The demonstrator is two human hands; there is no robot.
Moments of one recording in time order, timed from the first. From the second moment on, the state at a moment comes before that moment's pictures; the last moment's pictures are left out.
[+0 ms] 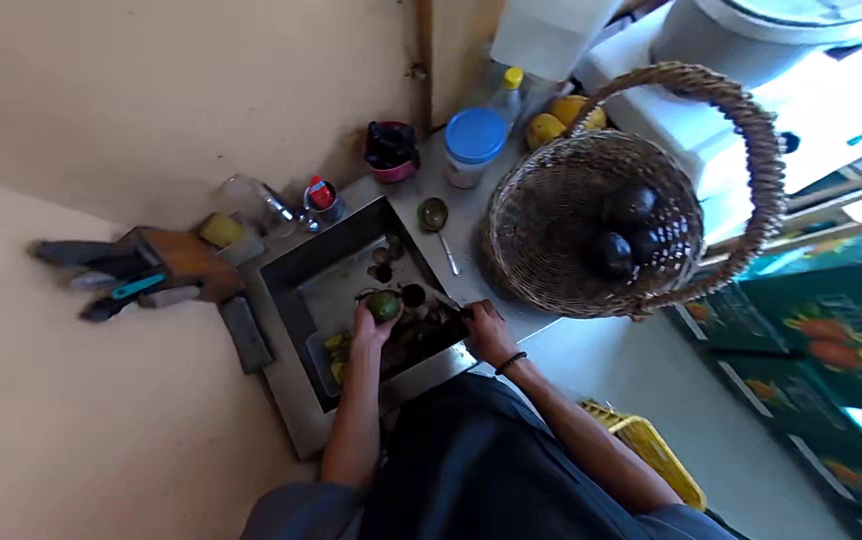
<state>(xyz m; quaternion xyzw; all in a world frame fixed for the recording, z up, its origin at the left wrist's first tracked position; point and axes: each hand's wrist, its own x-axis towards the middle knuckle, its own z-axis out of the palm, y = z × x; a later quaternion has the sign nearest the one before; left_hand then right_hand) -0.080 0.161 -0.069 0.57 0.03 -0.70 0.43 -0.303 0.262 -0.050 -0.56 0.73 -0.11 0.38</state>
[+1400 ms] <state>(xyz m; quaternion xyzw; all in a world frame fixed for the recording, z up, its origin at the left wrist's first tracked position) -0.134 0.138 0.035 0.46 -0.14 -0.66 0.57 -0.261 0.214 -0.011 -0.60 0.55 -0.32 0.49</state>
